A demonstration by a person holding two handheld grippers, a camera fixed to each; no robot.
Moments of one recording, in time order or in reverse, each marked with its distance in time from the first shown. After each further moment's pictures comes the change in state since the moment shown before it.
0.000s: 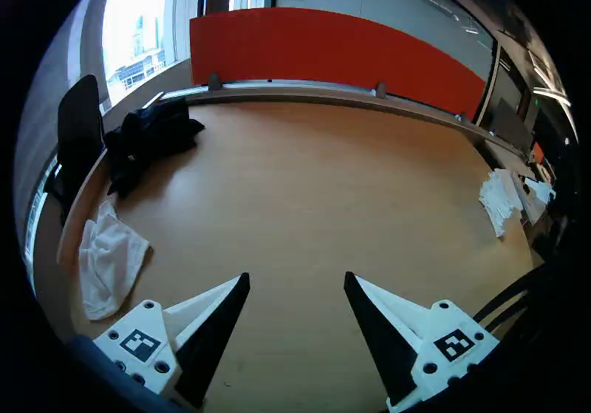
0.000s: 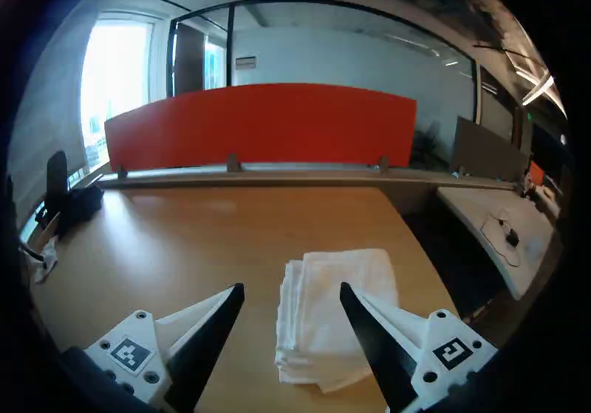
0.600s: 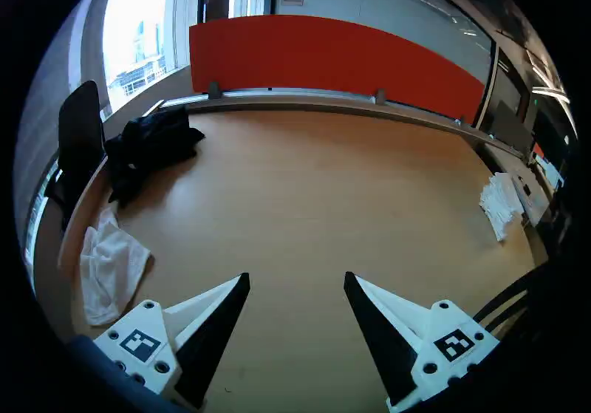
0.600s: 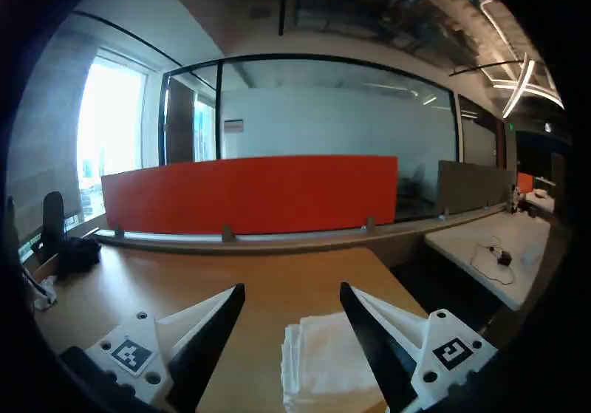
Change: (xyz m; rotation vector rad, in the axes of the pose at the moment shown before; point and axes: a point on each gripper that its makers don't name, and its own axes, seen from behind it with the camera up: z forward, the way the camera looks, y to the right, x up) left arm 0.009 0.001 0.002 0.005 0.037 0.008; right arm 0.087 0.002 -0.027 -0.049 0.301 0.043
